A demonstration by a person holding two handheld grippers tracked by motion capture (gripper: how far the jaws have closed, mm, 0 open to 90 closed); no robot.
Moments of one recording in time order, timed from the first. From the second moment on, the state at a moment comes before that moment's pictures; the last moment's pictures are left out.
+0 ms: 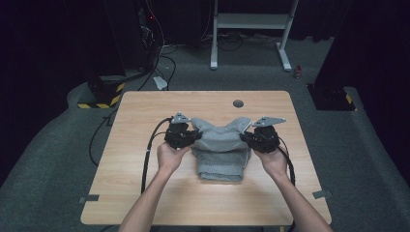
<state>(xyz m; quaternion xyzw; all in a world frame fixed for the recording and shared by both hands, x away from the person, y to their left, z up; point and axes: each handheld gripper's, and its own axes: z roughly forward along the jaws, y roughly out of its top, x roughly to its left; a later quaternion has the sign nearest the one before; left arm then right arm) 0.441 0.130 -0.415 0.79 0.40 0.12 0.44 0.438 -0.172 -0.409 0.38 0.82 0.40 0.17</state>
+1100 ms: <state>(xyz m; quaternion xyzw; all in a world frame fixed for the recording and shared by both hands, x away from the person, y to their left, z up) 0.427 0.130 -0.434 0.80 0.39 0.11 0.44 0.414 -0.177 -0.428 0.37 0.83 0.39 0.15</state>
